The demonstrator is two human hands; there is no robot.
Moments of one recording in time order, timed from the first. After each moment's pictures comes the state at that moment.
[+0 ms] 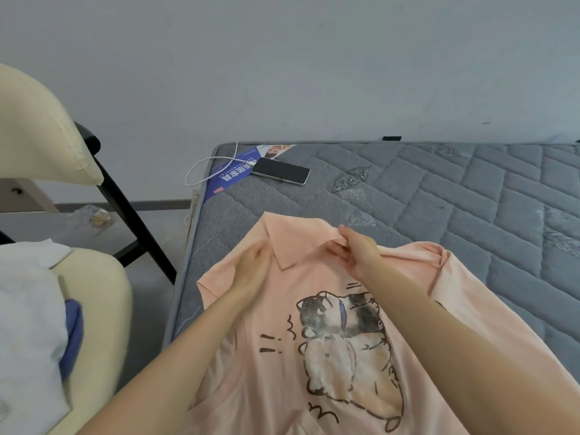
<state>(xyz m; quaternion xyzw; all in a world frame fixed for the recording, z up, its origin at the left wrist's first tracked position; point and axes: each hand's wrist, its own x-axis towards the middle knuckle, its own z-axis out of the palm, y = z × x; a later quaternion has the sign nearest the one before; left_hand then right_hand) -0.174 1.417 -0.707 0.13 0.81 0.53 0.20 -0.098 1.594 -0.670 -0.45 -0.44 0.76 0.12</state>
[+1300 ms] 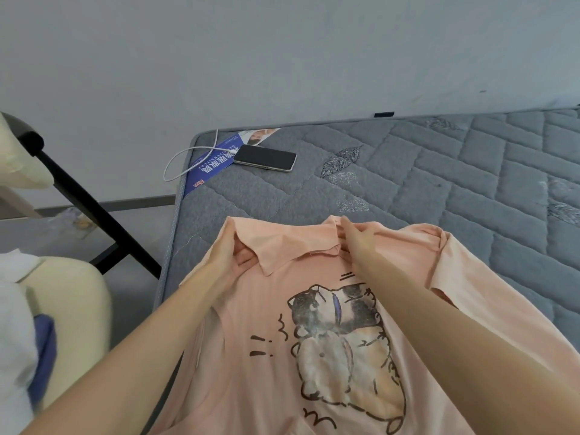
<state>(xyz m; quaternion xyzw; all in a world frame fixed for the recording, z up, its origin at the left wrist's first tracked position) -0.209 1.430 -0.710 -0.10 0.62 0.70 0.35 -0.102 1.629 -0.725 -0.51 -0.53 0.66 0.16</state>
